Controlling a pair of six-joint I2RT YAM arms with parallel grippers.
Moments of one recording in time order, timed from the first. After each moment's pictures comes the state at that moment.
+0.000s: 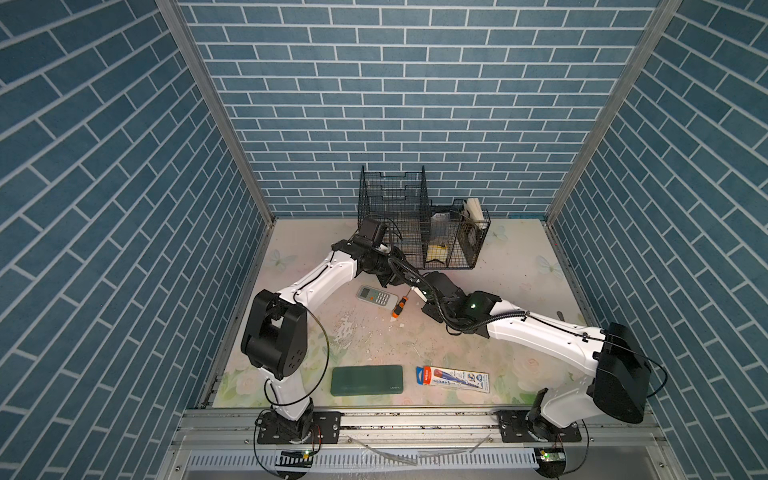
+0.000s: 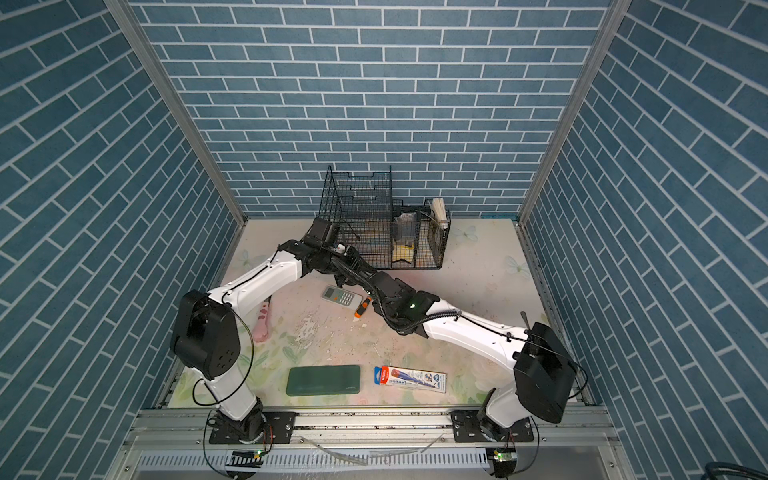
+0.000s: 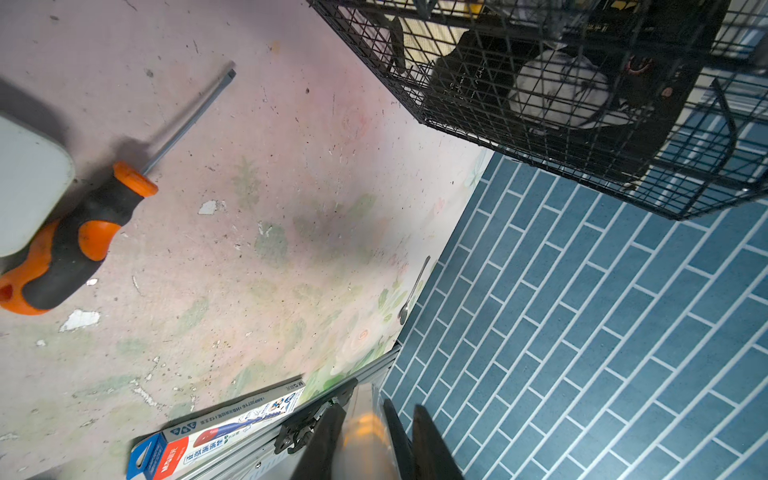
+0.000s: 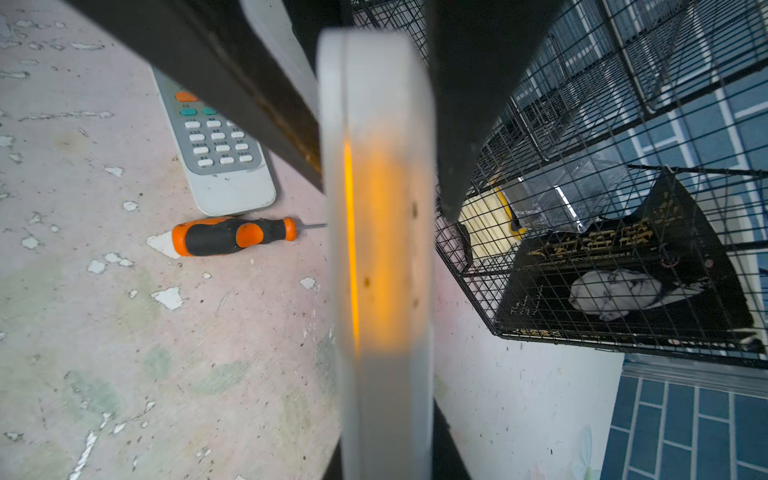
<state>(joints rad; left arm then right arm) -0.47 1.77 1.43 -0.57 0.71 -1.20 1.00 1.49 1.10 -0.46 0.51 -0.27</state>
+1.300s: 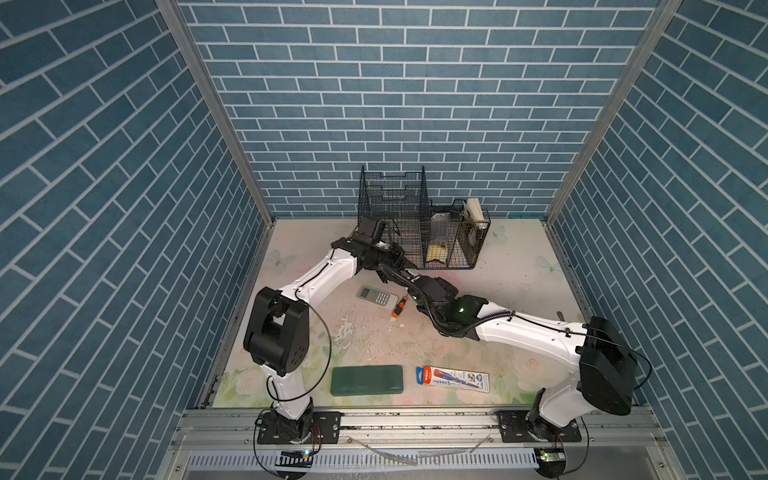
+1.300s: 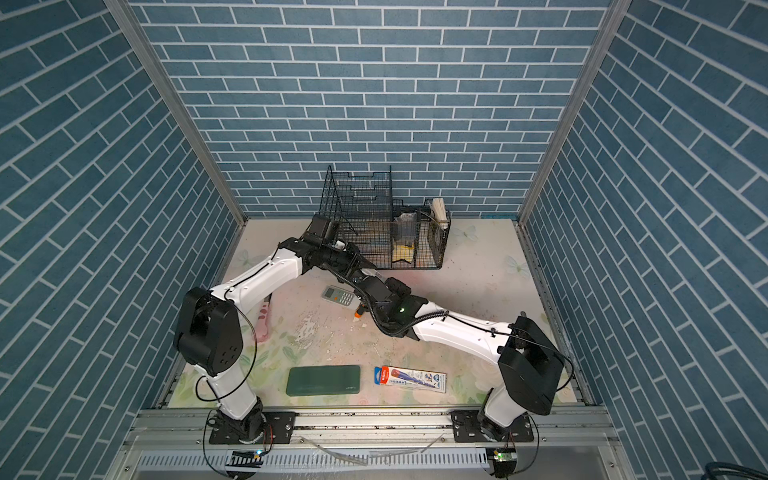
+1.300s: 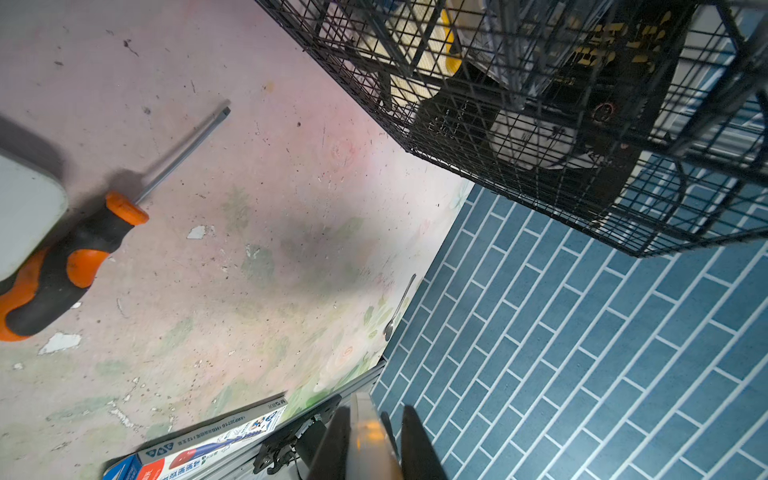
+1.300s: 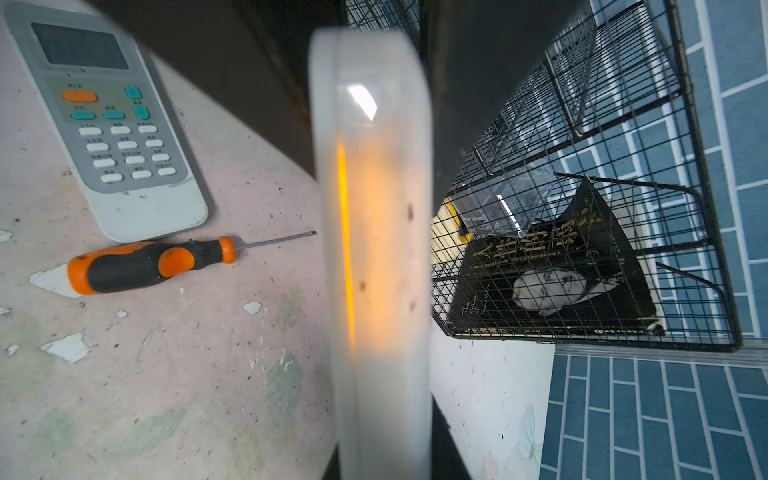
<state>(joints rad) -0.45 1.79 1.46 -0.53 0.70 -1.26 1.04 1.56 1.11 -0.36 0.71 -0.30</state>
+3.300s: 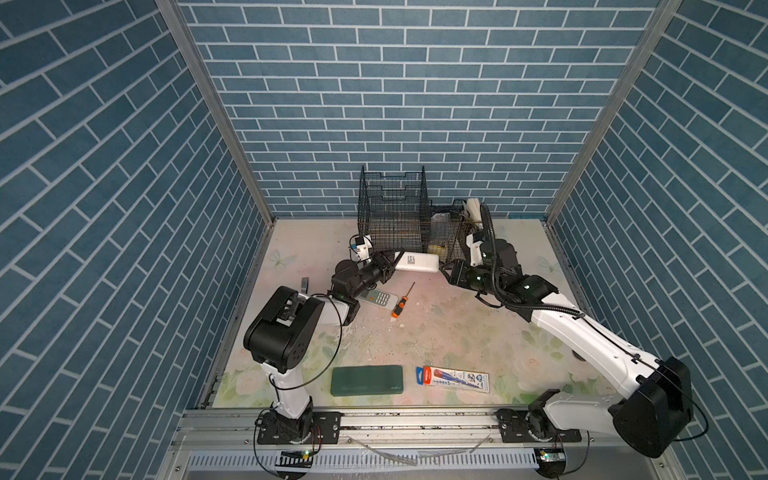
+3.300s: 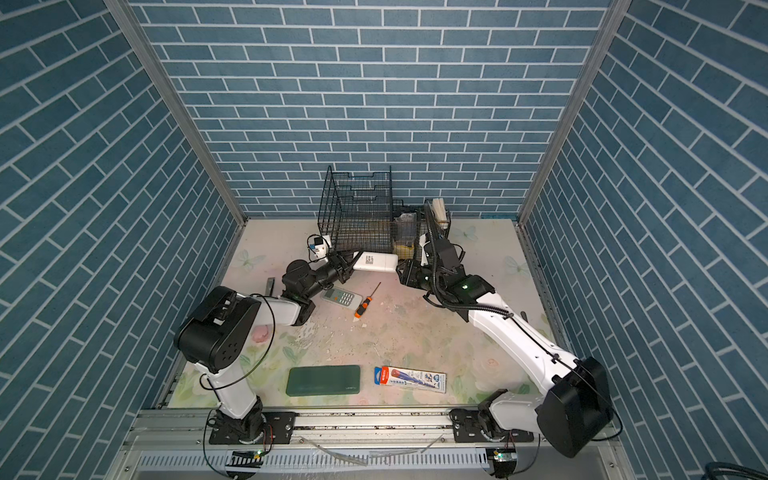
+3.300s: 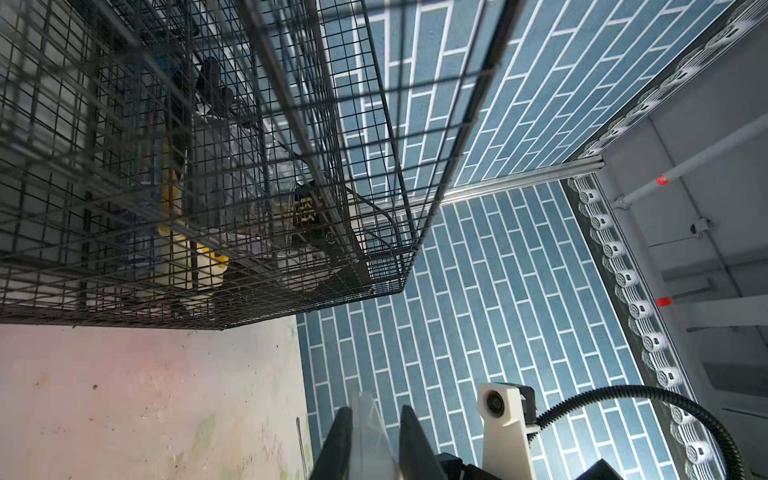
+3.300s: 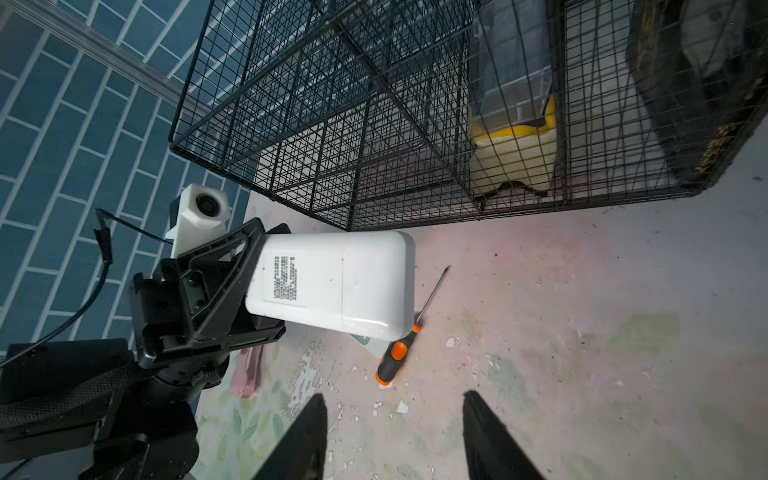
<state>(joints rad) -0.41 1.81 0.75 1.22 0.49 -1.46 0.60 1.29 1.07 -0.37 -0.14 0.69</state>
